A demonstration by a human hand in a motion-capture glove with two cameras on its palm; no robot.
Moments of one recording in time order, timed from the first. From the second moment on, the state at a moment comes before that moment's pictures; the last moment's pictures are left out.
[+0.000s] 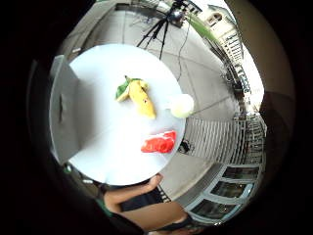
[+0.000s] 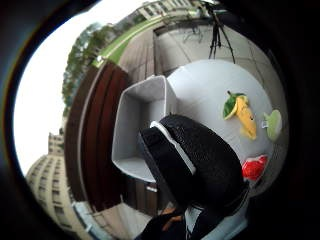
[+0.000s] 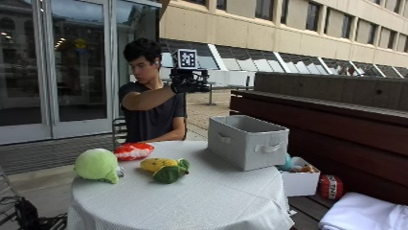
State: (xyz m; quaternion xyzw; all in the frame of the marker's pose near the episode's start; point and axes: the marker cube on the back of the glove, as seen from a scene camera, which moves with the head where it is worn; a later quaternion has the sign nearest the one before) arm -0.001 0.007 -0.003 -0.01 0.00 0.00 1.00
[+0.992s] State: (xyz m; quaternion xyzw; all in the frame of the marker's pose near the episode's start) arm 0.127 0.087 0.017 -0.02 0.05 -0.02 1.00
